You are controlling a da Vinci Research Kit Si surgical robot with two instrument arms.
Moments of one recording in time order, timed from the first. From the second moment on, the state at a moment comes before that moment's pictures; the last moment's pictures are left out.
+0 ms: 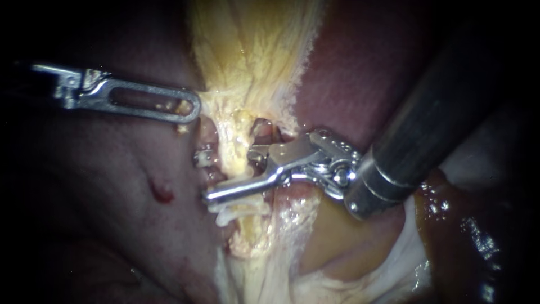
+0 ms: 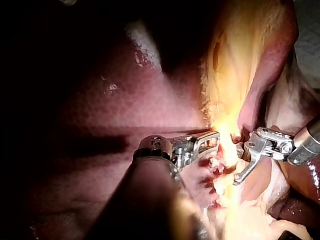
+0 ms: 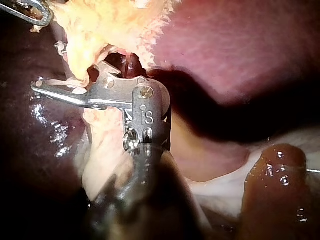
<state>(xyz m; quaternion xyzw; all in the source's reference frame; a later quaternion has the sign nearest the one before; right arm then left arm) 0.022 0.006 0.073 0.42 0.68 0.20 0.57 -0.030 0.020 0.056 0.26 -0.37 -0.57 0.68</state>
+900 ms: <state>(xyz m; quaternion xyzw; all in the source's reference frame) 0.020 0.006 0.068 0.41 0.68 0.24 0.56 -0.030 0.020 0.056 0.26 -0.37 -0.57 0.68</state>
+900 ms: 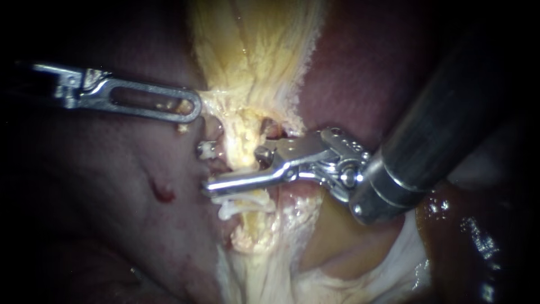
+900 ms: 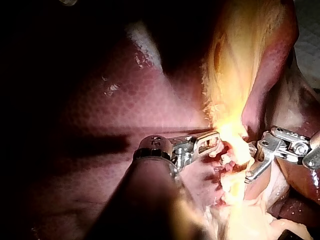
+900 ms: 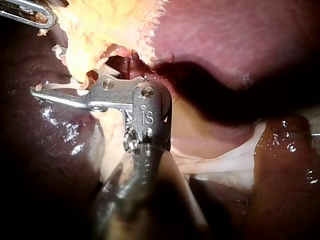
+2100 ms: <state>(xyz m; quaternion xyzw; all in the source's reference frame) 0.018 0.006 0.067 0.40 0.67 0.26 0.57 -0.030 0.020 0.056 0.26 -0.37 -0.57 0.68</state>
